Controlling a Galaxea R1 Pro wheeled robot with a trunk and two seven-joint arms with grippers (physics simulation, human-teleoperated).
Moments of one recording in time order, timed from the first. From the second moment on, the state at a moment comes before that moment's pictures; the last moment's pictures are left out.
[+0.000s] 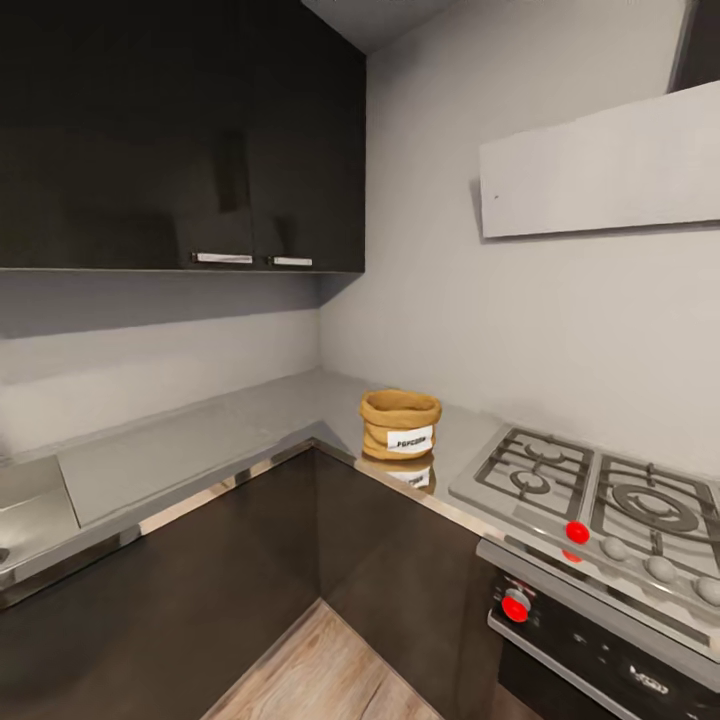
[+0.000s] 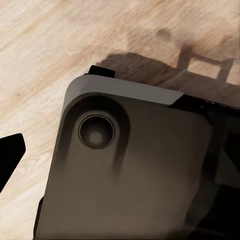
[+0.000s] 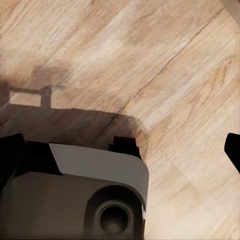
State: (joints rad) left arm 0.00 -0.01 0.04 -0.08 0.23 -0.01 0.01; right arm -0.21 0.00 -0.08 0.03 0.19 -0.03 0.01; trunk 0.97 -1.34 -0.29
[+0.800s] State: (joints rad) left arm 0.00 -0.01 0.04 -0.09 0.23 -0.01 0.01; right arm -0.21 -0.01 -0.08 0.03 0.19 -0.03 0.01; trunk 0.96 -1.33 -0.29
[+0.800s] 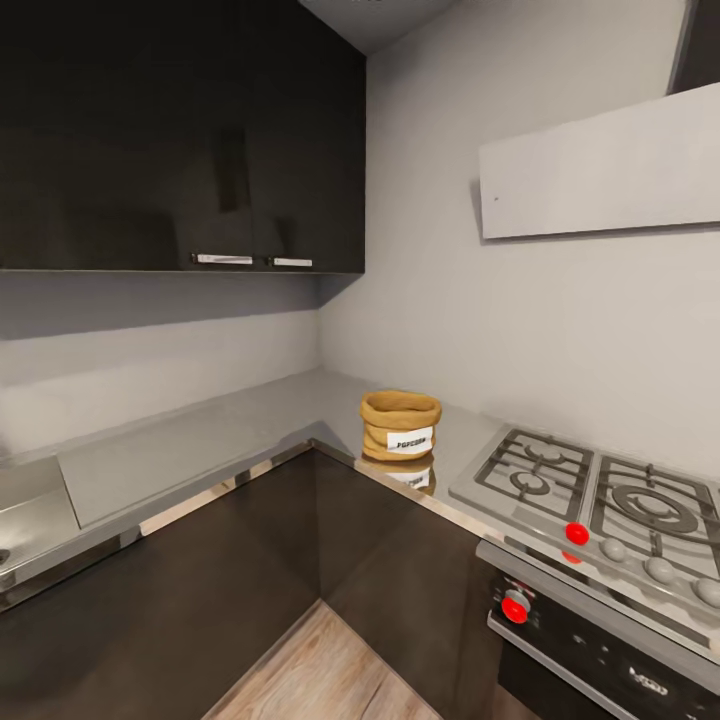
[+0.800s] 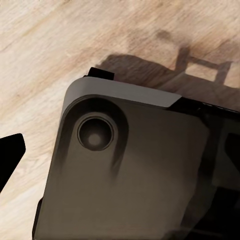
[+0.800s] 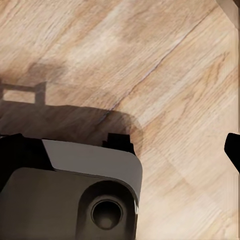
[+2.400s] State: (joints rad) left arm 0.00 -0.01 0.04 -0.09 0.23 -0.01 0.01; right arm -0.21 -0.02 -0.08 0.03 0.19 -0.03 0.01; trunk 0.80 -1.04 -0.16
